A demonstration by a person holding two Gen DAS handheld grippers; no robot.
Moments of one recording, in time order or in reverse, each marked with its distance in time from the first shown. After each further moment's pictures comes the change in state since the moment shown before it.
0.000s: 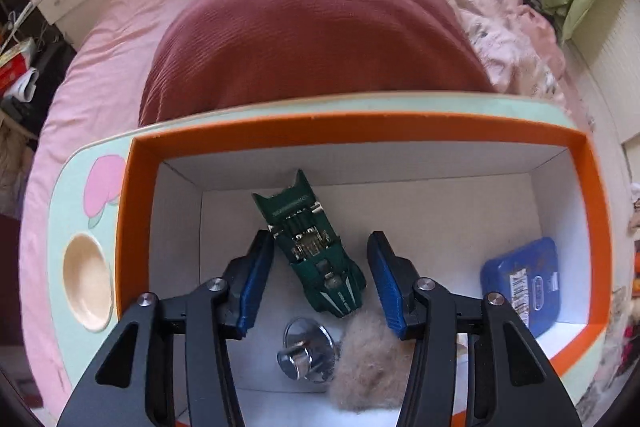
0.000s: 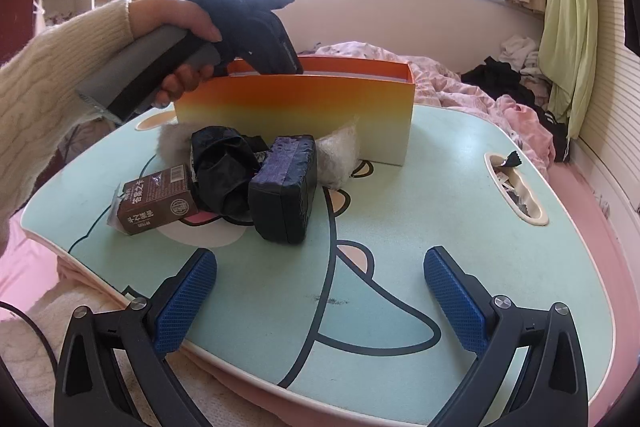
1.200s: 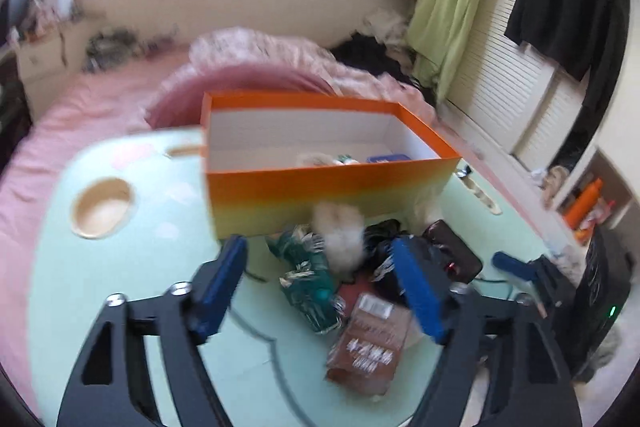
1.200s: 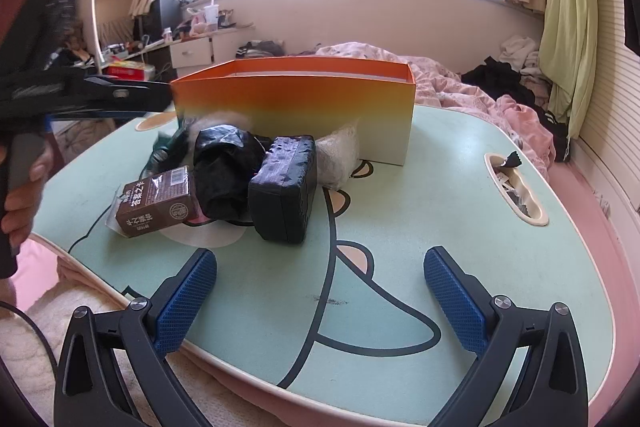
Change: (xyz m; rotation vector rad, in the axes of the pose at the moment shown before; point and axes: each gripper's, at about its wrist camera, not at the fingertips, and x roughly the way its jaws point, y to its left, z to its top) left arm -0.103 0.046 -0.182 0.146 -0.524 -0.278; right arm 0.002 0.000 0.000 0.001 -0.001 0.000
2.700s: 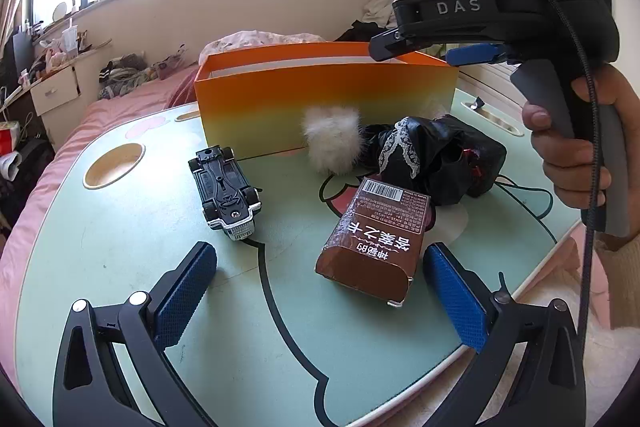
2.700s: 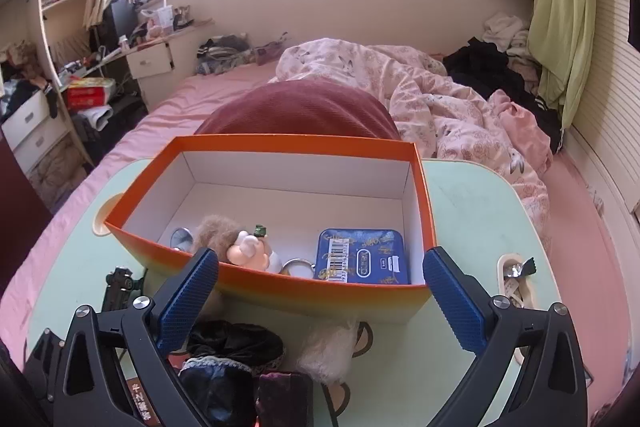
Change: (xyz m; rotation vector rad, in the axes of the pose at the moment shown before) left arm 0.028 -0.013 -0.073 0.121 -0.007 0.092; right arm 0.067 -0.015 0.137 0.113 0.102 -0.069
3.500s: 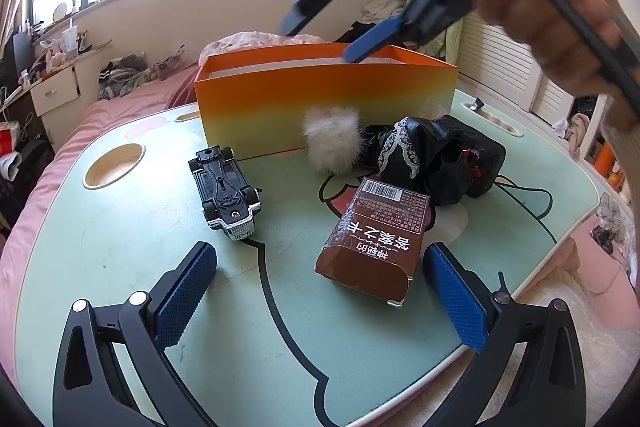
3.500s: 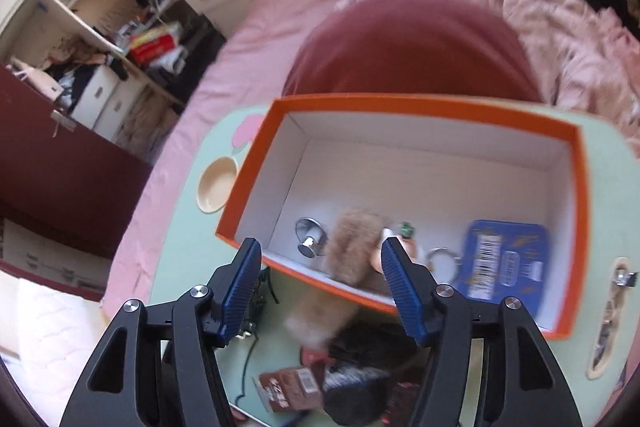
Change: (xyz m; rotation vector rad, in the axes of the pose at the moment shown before) left arm -0.001 0.000 0.000 -0.002 -0.001 0.001; right arm 0.058 0.036 0.061 0.079 0.475 0.403
